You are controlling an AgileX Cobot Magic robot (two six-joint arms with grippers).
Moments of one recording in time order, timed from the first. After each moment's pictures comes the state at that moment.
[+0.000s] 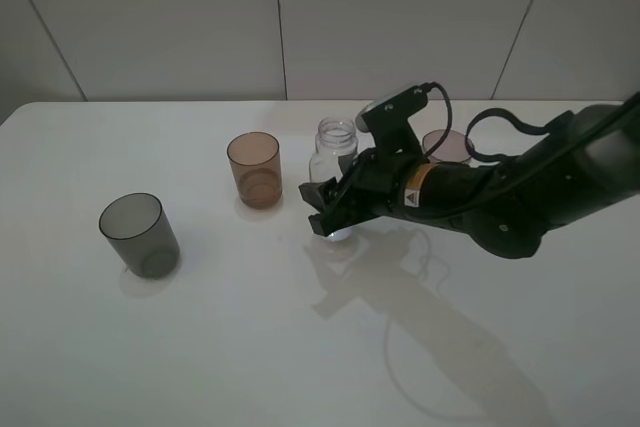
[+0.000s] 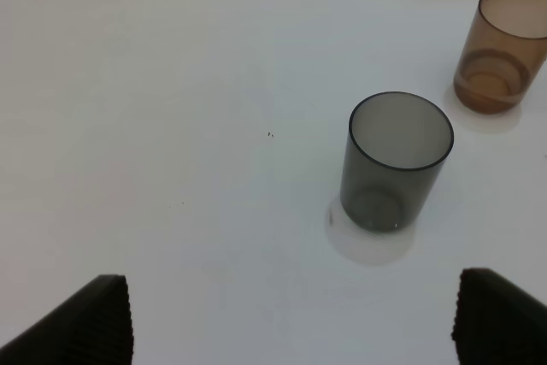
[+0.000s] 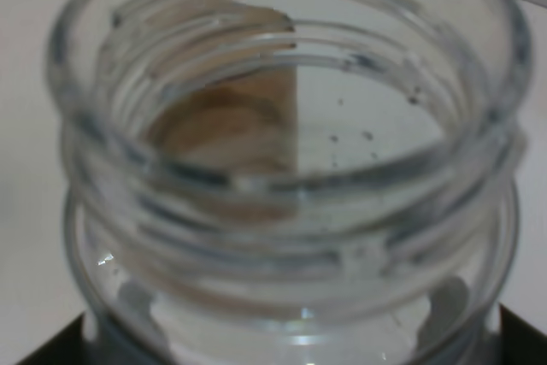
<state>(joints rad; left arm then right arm) -0.09 -0.01 -0.50 0.00 1.06 -0.02 0.59 1.93 -0.66 -0.26 -0.68 0.14</state>
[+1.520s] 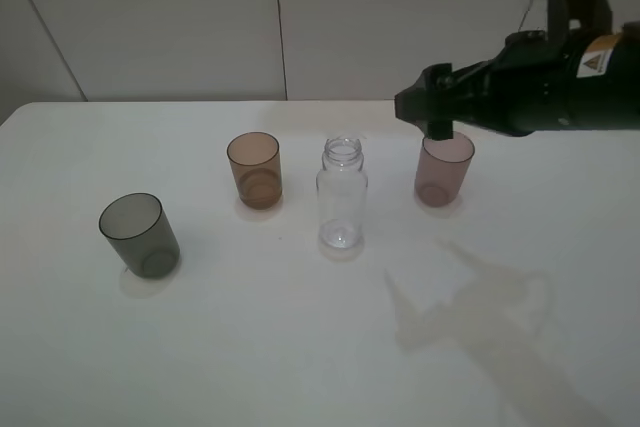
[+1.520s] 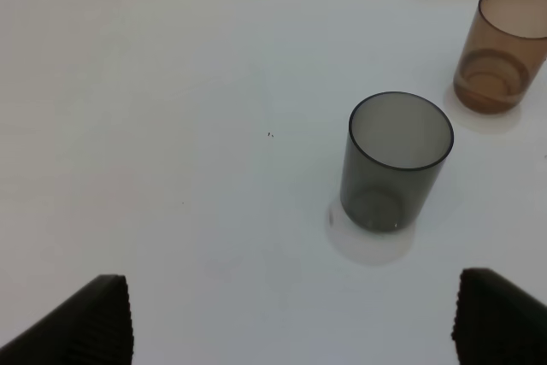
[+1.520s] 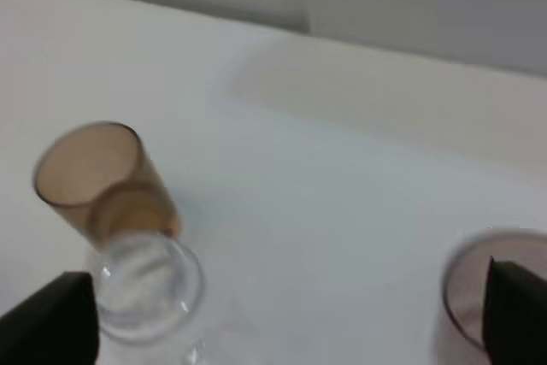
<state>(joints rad) -0.09 -0.01 -0.50 0.00 1.06 -0.02 0.43 1.20 -0.66 0.08 0.19 0.10</state>
